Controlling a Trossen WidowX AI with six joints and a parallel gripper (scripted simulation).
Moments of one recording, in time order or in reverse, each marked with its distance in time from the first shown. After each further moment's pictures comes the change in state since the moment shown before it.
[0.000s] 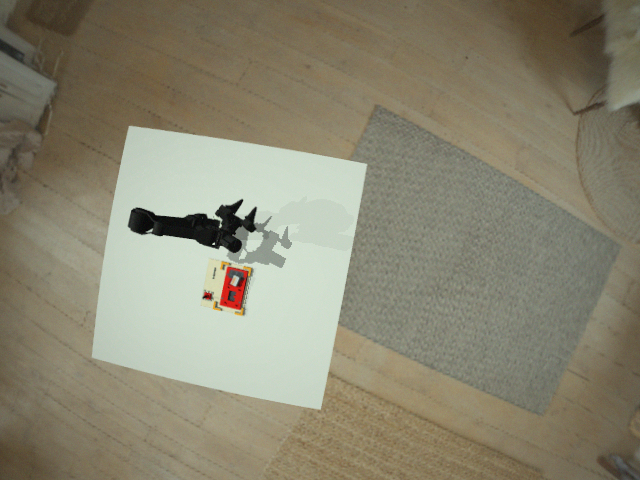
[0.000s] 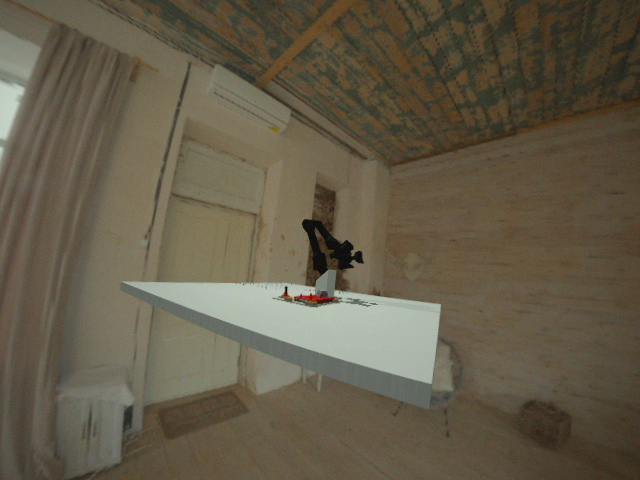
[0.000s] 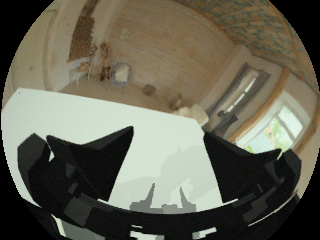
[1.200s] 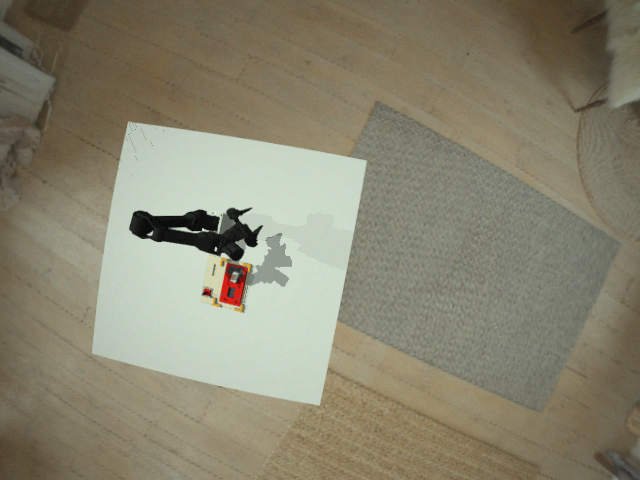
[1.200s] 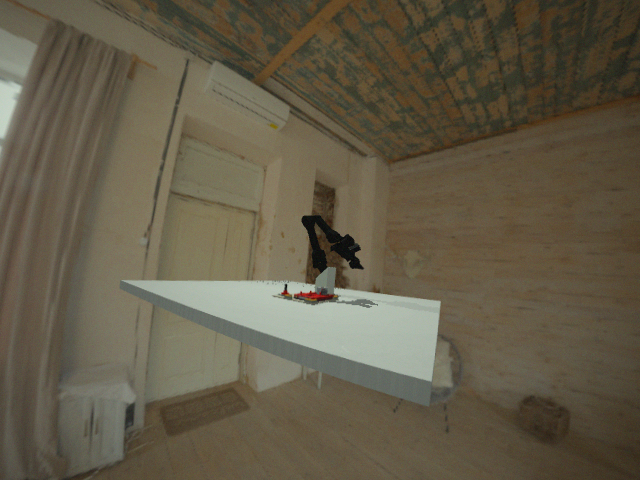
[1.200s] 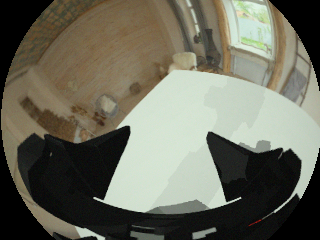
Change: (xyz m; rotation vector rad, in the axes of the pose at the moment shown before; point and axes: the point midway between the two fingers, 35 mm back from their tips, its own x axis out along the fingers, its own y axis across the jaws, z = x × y) arm -0.032 -0.048 -0.045 0.980 0.233 -0.225
